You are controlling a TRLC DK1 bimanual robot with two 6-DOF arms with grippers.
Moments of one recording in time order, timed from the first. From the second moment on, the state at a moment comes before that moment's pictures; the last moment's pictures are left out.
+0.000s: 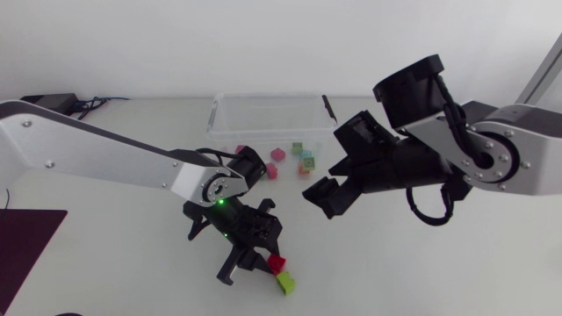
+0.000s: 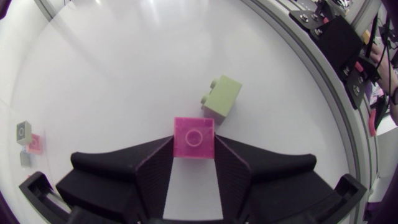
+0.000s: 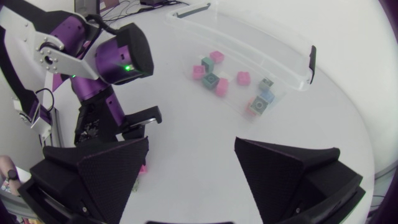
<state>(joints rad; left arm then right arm) -0.64 1.94 1.05 -0.52 0.52 1.34 0.54 1.35 0.90 -0.39 -0.20 -0.16</state>
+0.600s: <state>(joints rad) -0.32 1.54 1.03 -0.37 0.59 1.10 0.72 1.42 0.78 -0.45 -0.23 -0.16</state>
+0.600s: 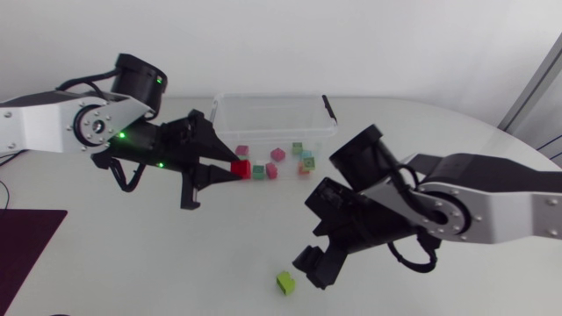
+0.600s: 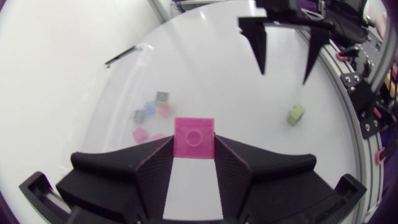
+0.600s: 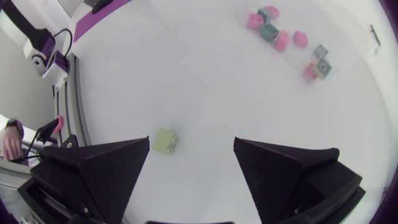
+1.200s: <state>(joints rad) -0.20 1.49 0.99 0.21 0.51 0.55 0.85 1.74 0.99 -0.59 -0.23 -0.13</state>
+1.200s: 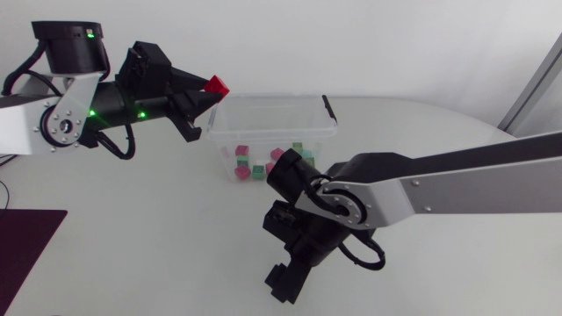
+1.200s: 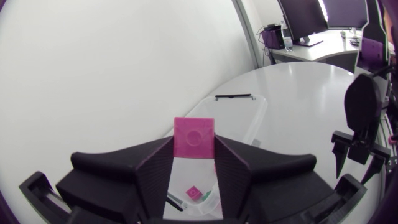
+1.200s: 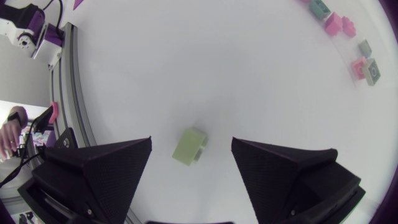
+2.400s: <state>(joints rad) -0.30 1.88 1.27 0.21 0.25 0.36 0.76 1.66 1.02 -0.75 -0.16 -0.14</state>
